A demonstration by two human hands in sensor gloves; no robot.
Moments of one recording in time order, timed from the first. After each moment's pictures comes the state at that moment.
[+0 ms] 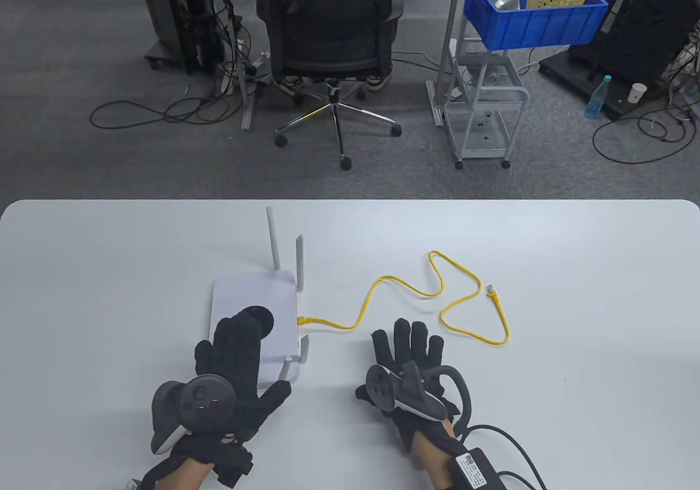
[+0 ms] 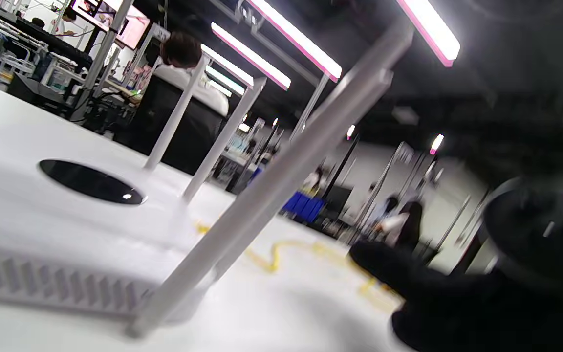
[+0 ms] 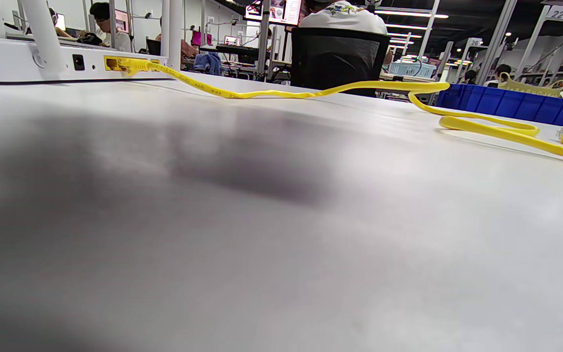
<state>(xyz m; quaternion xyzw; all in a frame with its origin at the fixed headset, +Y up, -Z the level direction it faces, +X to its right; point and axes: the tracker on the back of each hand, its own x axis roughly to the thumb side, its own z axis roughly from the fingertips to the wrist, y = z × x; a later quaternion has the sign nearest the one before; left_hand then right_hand) -0.212 -0.684 -0.261 0.03 -0.15 0.21 0.97 0.059 -0.757 -0.313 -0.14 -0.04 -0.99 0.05</state>
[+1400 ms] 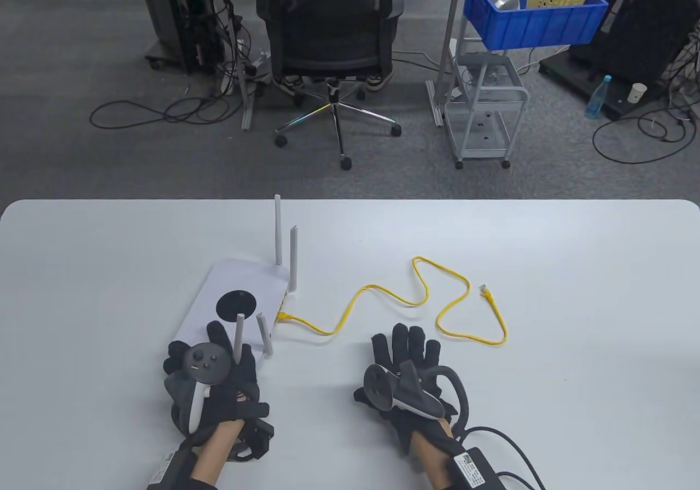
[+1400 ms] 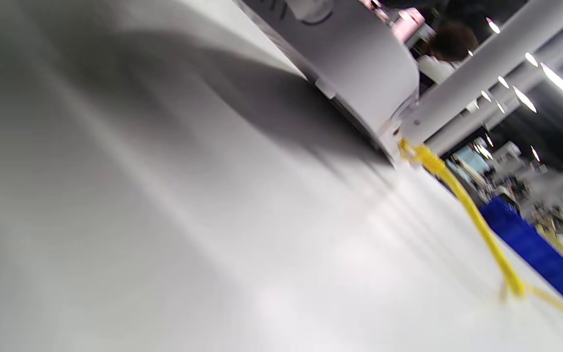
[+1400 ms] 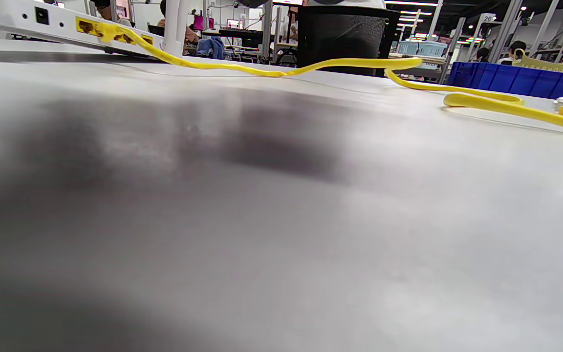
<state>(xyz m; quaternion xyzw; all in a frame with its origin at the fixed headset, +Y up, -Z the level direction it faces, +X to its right) -0.261 -0.767 -0.309 -0.05 0.24 0.34 0.91 0.056 -0.763 -0.314 -0.15 -0.07 -0.99 0.04</state>
